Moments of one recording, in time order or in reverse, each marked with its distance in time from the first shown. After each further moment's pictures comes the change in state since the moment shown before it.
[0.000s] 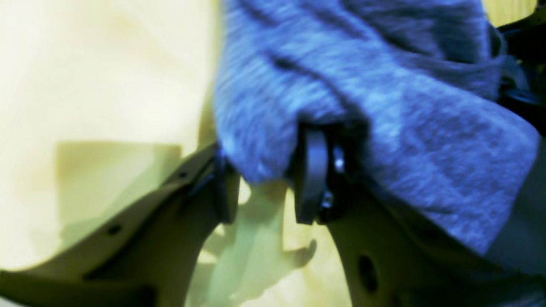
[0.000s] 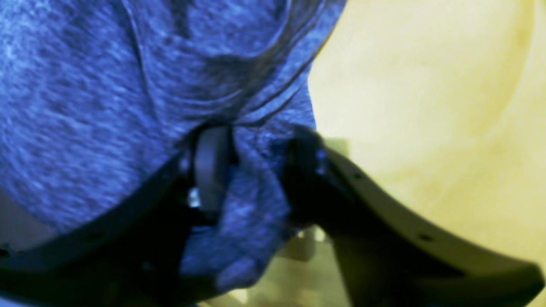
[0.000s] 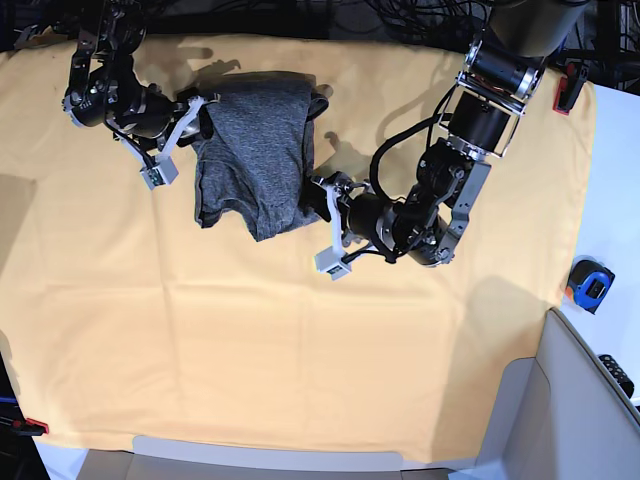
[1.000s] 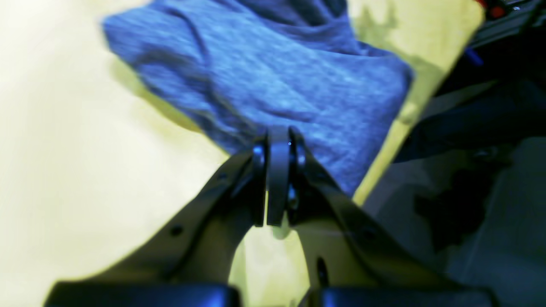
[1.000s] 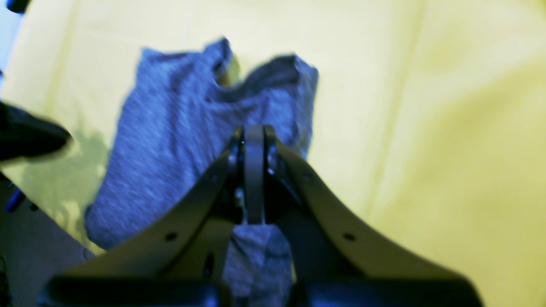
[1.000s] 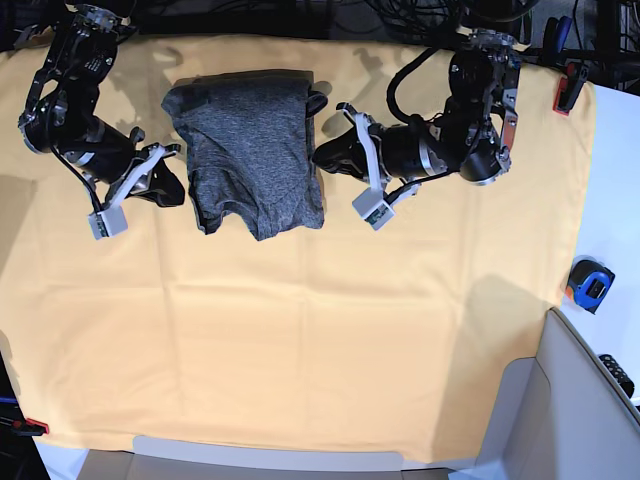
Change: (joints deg) left arm 26.3 0.1 -17.4 38.3 0.5 -0.3 4.5; right arm 8.3 0.6 9.8 2.7 16.1 0.3 -0.9
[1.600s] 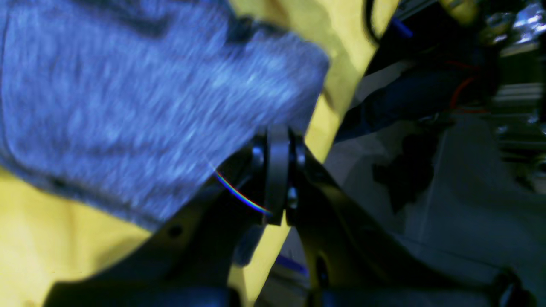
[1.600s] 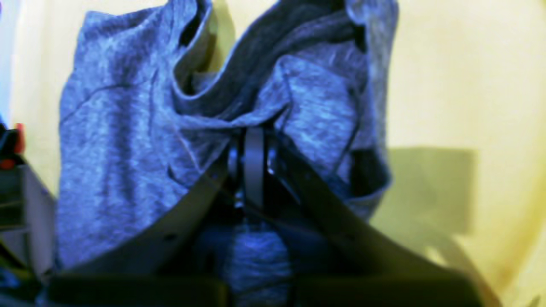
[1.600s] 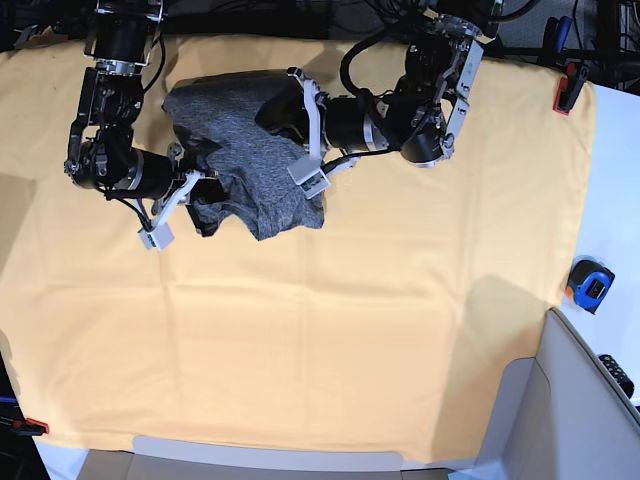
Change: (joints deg) left arm 1.0 3.3 10.9 -4.2 0.2 0.4 -1.4; right arm 10.3 -1.9 -7.3 -24.3 -6.1 0.1 0.7
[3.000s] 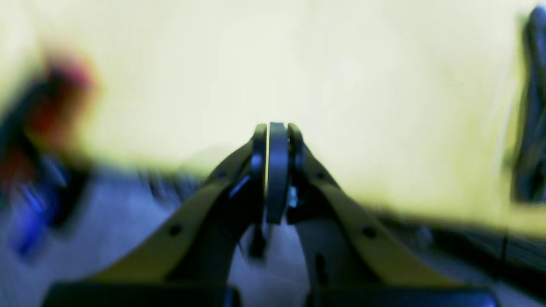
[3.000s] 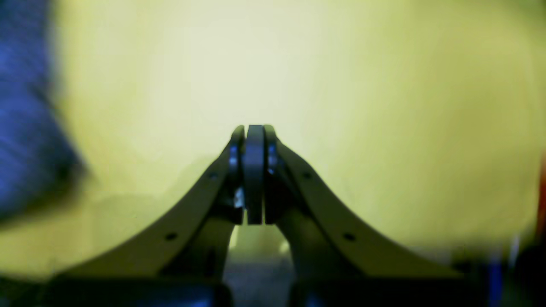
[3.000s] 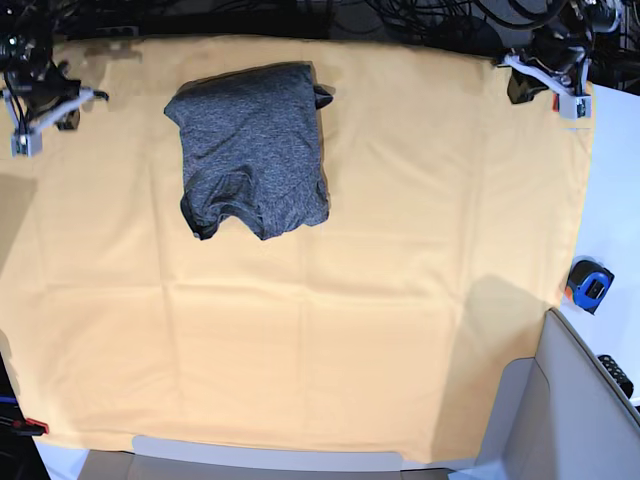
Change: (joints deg) left arm 31.6 4.1 -62.9 13.3 8.9 0.1 -7.3; right arm -30.7 -0.4 32.9 29.7 -11.5 -0.6 5.1
